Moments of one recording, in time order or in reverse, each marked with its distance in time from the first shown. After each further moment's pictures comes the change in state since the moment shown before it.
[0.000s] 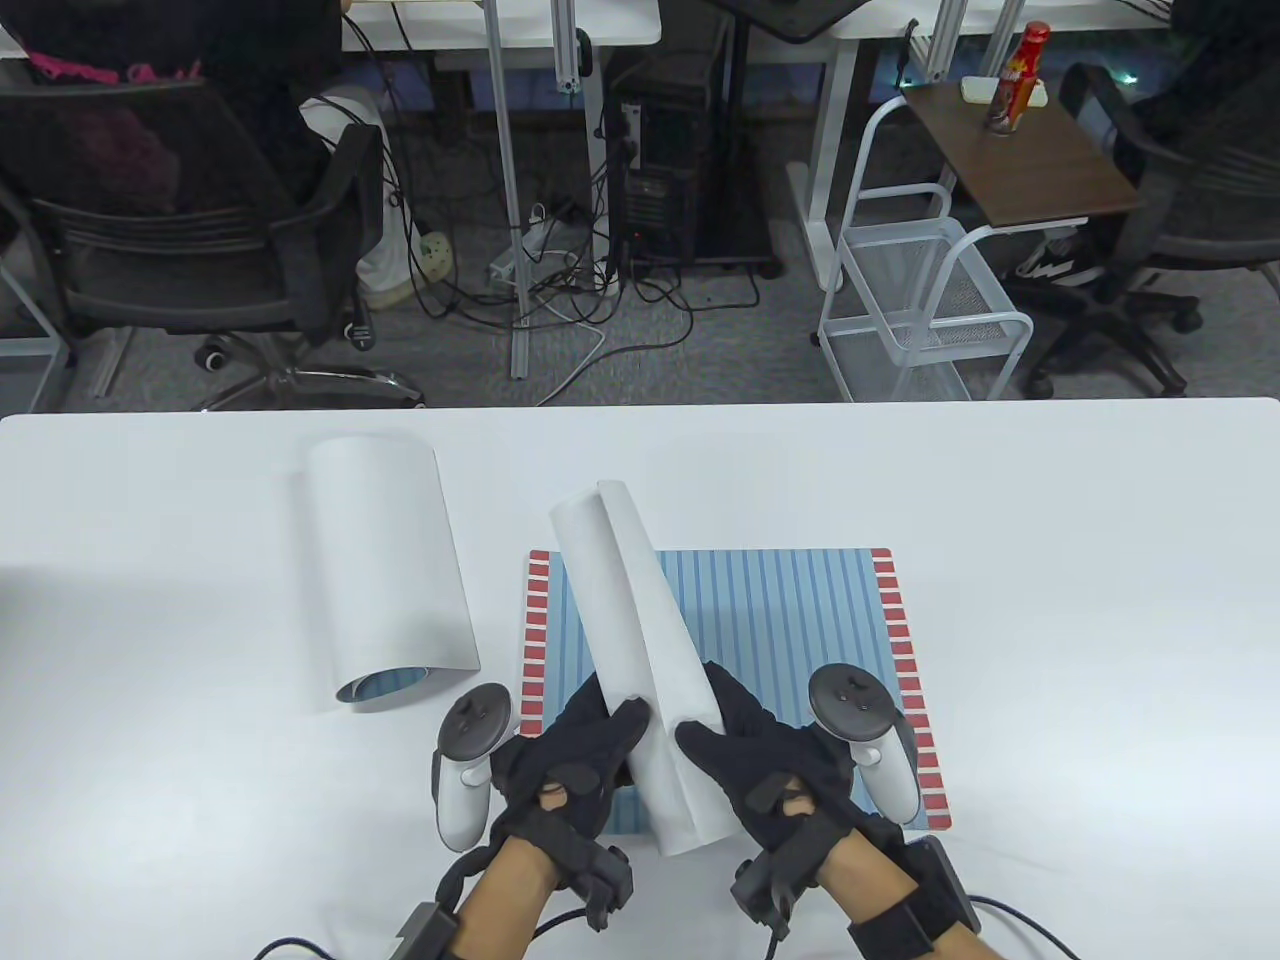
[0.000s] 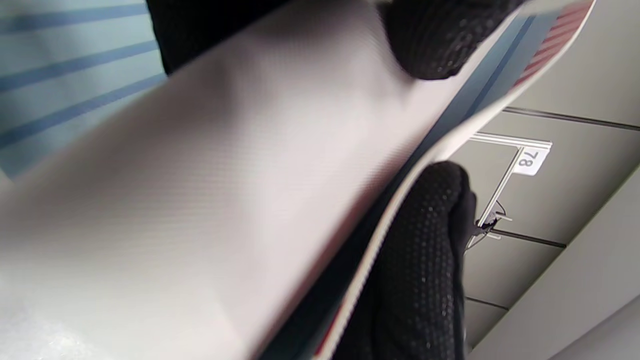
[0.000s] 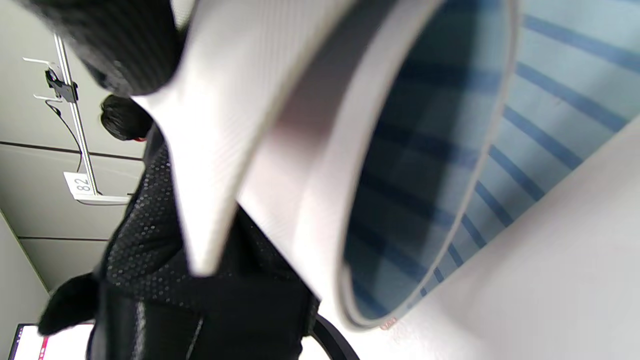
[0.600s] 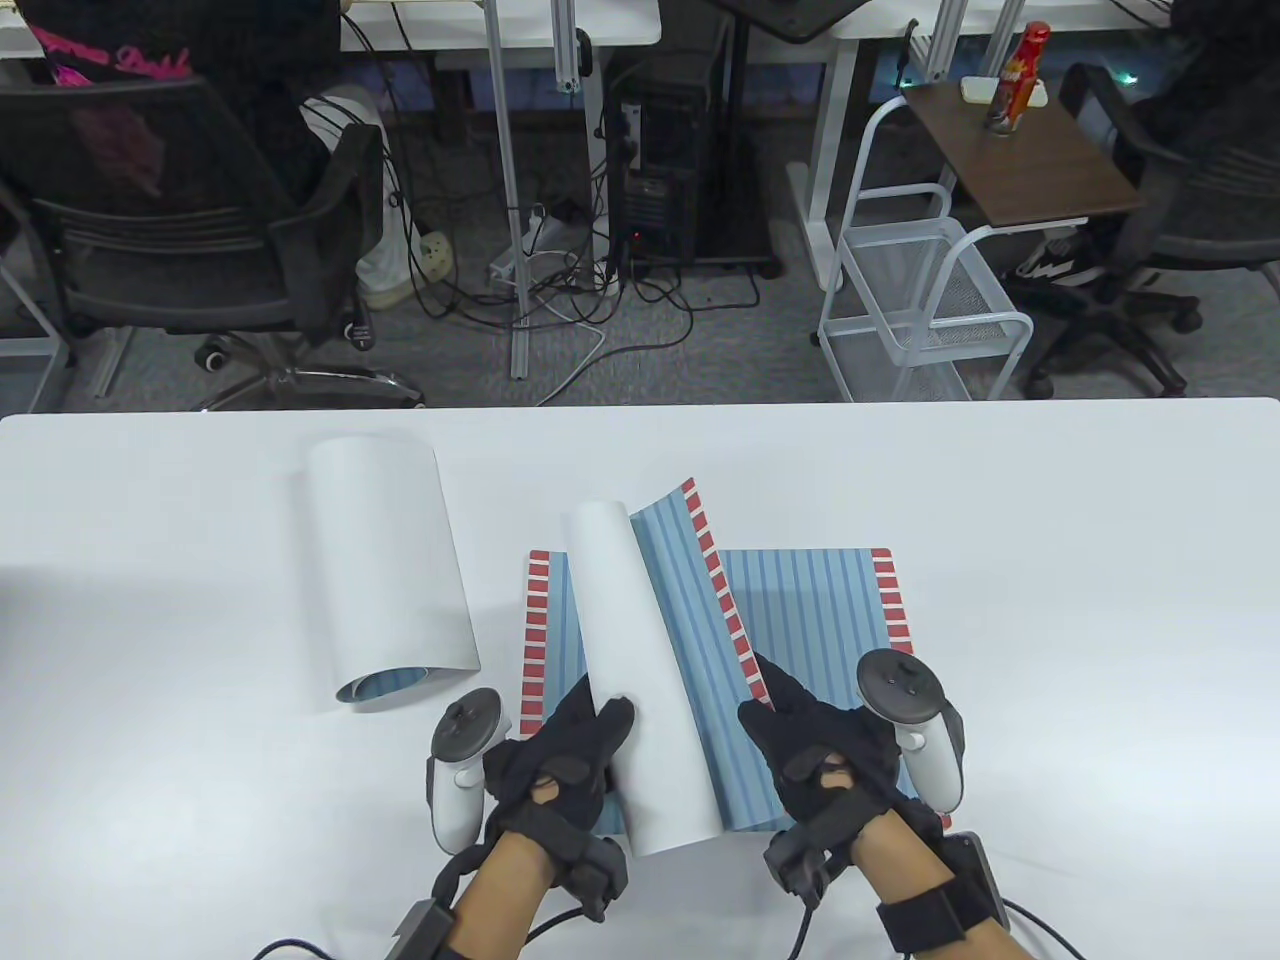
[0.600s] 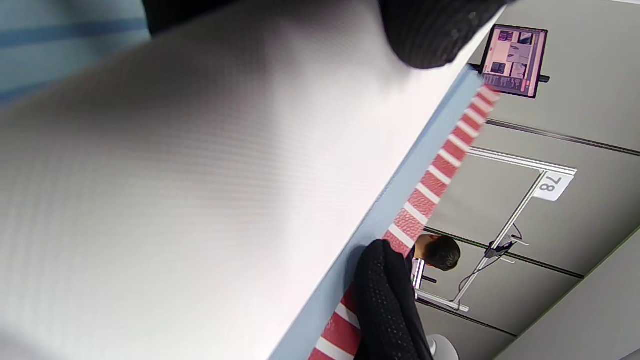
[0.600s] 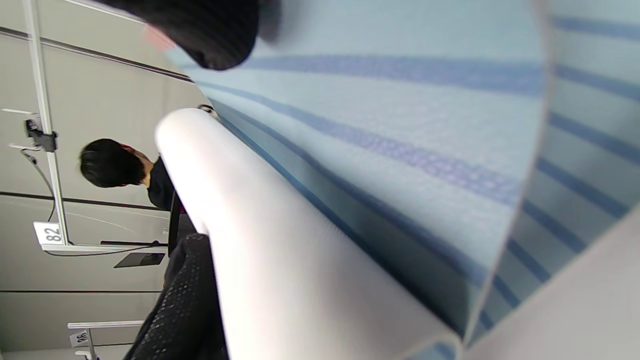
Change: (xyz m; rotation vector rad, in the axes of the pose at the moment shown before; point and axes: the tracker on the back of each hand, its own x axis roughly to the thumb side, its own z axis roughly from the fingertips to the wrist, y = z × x) left_hand -0.014 0.006 -0.004 -0.016 0.065 0.092; right_hand 0.005 -0.035 0.010 -0.191 0.030 0.033
